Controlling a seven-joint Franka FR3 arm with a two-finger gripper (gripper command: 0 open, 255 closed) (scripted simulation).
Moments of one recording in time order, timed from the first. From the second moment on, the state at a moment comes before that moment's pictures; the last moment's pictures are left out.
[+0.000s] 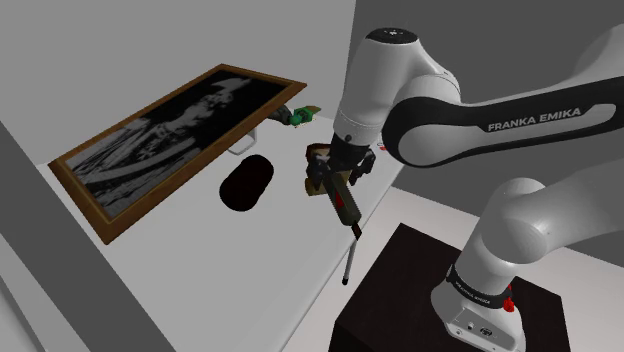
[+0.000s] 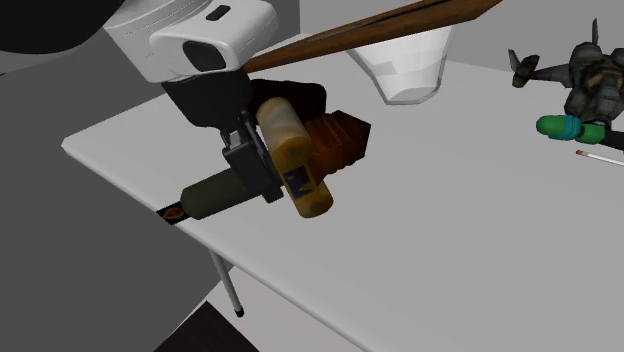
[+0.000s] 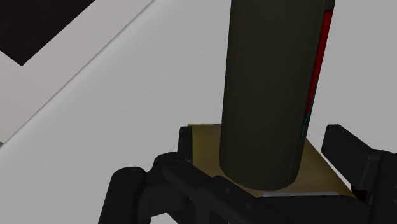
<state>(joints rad) -0.10 -0.75 0.57 -2.62 0.12 2.14 0.91</state>
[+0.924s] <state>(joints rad) -0.10 -0.74 0.57 -2.62 0.12 2.14 0.91</state>
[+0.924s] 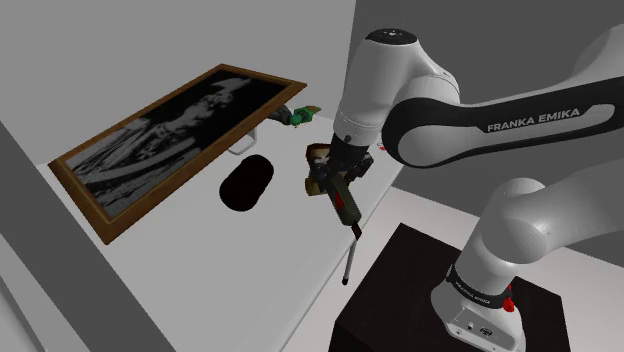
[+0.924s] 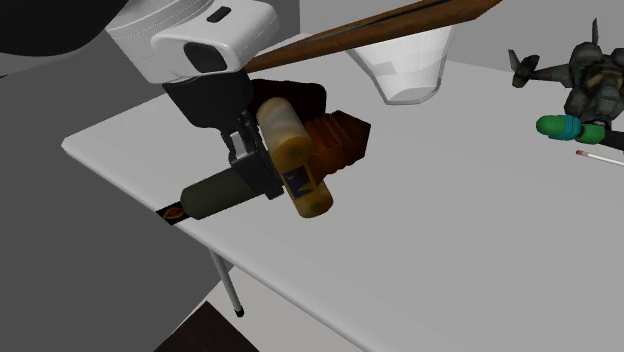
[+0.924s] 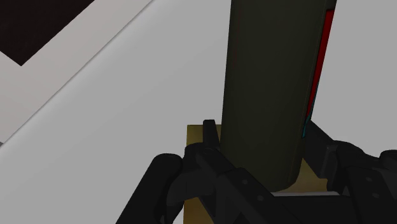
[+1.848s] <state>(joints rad) -0.11 -0.77 0.52 -2.48 0.10 1.98 0.88</state>
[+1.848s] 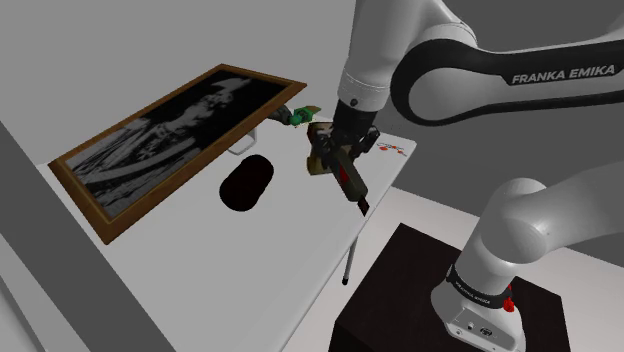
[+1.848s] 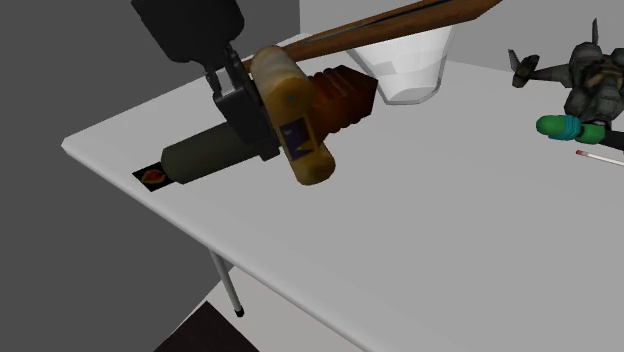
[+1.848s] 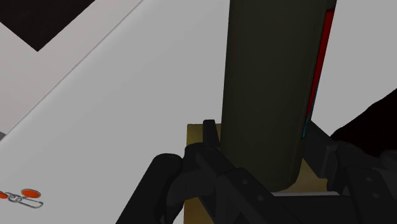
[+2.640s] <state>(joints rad) -0.13 -0.75 0.49 -2.31 0.08 1.83 0.86</state>
